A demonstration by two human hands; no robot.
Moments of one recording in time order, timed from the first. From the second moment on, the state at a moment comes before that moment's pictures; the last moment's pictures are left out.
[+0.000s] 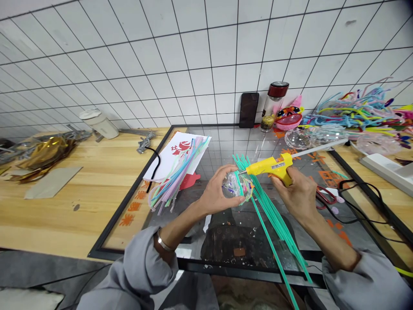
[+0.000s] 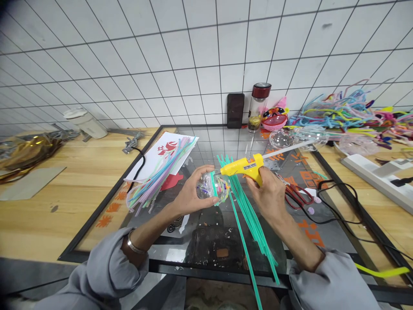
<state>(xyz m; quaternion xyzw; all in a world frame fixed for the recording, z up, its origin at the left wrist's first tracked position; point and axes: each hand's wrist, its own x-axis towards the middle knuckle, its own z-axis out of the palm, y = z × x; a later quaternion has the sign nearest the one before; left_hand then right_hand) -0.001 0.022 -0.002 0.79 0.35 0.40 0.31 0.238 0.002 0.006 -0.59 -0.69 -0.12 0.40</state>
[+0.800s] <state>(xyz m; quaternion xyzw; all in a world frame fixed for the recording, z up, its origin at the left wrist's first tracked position) 0.000 0.021 -0.002 0.79 0.34 0.41 0.30 0.240 0.002 0.009 -0.59 -0.69 -0.12 0.41</state>
